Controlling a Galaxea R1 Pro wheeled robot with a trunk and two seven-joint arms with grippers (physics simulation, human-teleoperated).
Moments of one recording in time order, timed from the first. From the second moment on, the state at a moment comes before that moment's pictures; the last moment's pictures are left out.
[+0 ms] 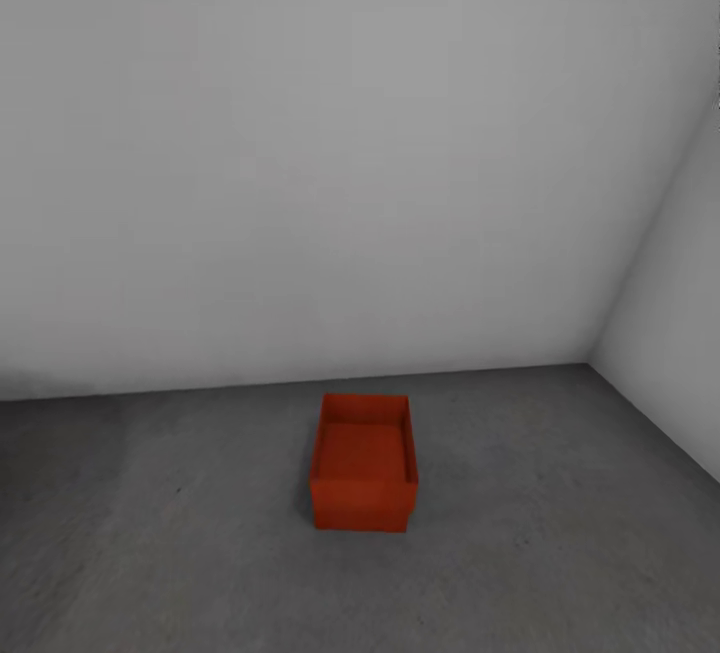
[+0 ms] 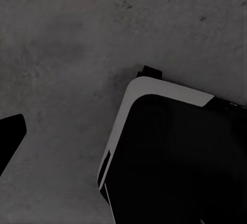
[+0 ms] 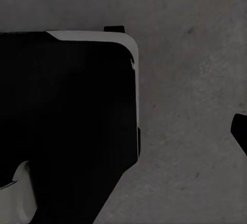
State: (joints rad) left arm -0.27 0.08 0.05 -0.01 0.26 -0.01 0.07; right arm -0.17 -0.01 0.25 0.03 -0.28 -0.09 -0.05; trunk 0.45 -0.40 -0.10
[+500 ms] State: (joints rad) left arm -0.27 0.08 0.05 -0.01 0.26 -0.01 0.07; right arm -0.17 -0.01 0.25 0.03 -0.28 -0.09 -0.05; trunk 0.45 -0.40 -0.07
